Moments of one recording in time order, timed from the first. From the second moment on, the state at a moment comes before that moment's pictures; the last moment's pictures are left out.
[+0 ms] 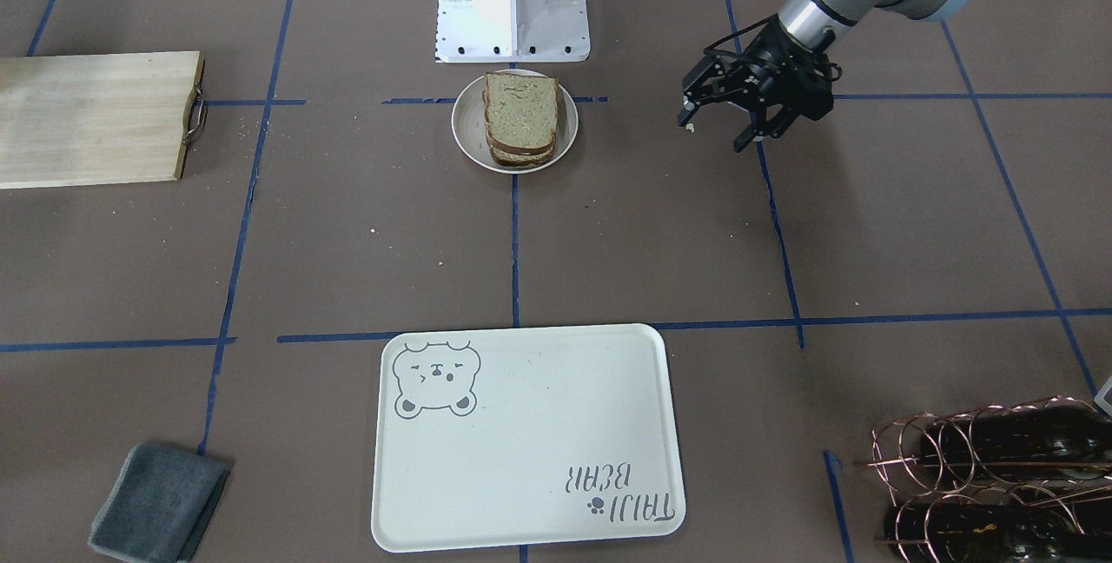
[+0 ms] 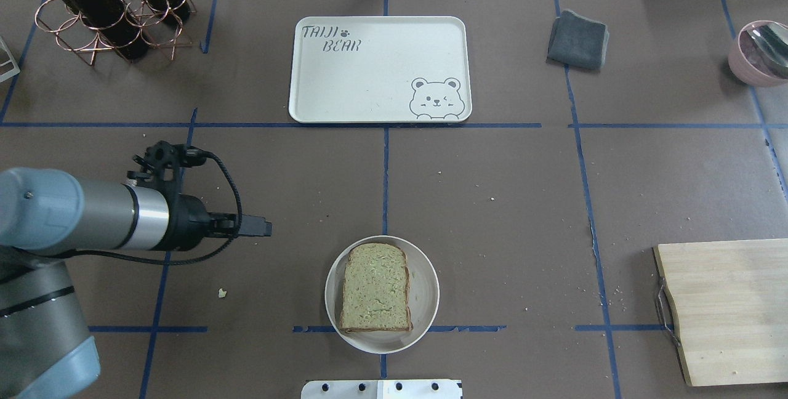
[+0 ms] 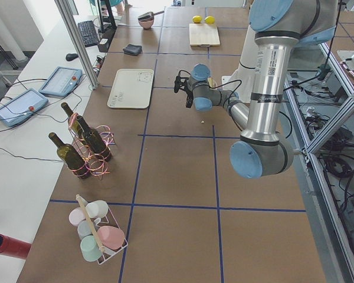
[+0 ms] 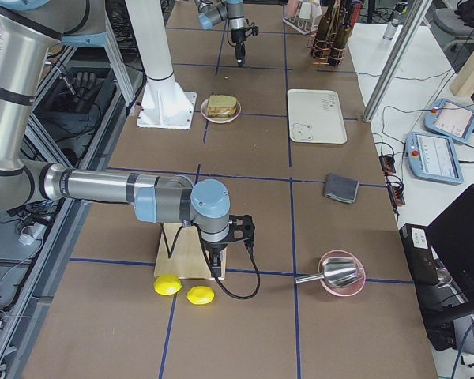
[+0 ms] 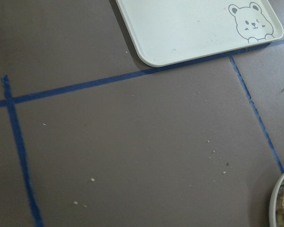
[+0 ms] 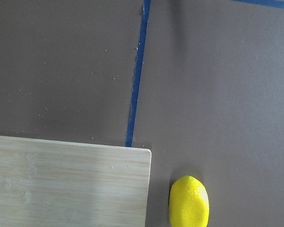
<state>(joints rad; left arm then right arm) -0.45 -1.74 -1.99 -2.18 -1.83 -1.35 1.56 -1.94 1.90 -1.53 2.31 -0.11</state>
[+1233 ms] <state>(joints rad) -0.25 -1.92 -1.86 -2.06 -1.67 -1.55 1.56 -1.94 1.89 -1.53 2.31 -0.11</state>
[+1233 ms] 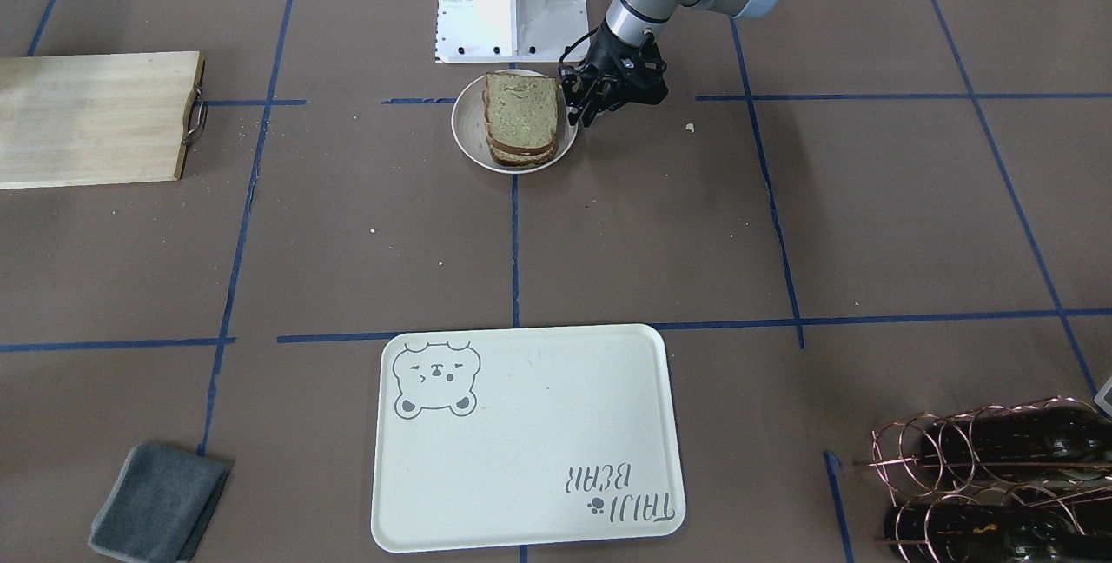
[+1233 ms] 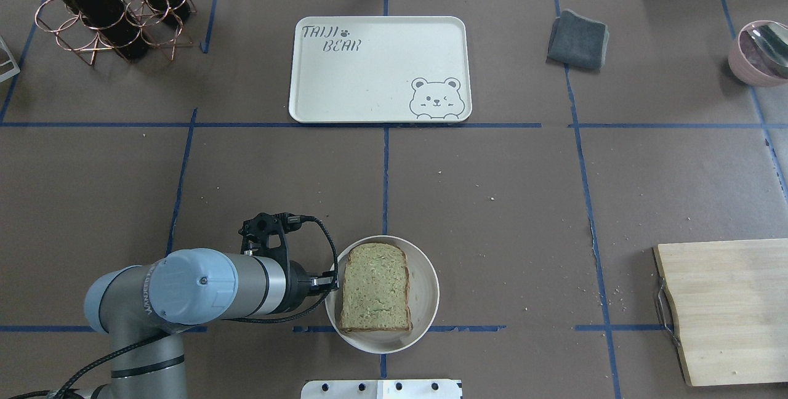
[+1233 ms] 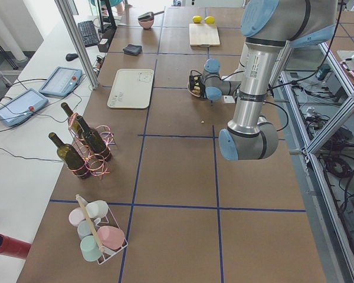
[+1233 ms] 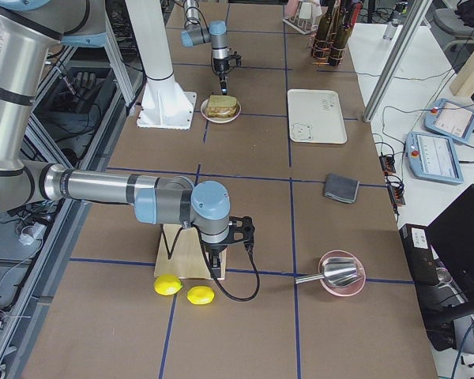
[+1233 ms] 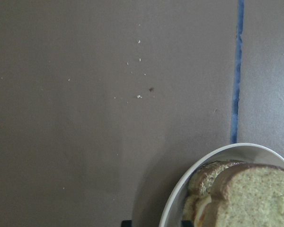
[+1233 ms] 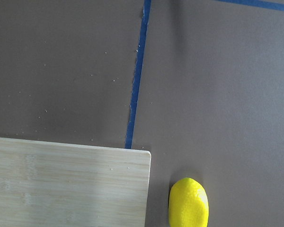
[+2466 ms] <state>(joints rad) -0.22 -1.94 -1.85 -2.06 -1.67 -1.55 1.56 -1.94 1.88 -1.53 2.31 -0.12</state>
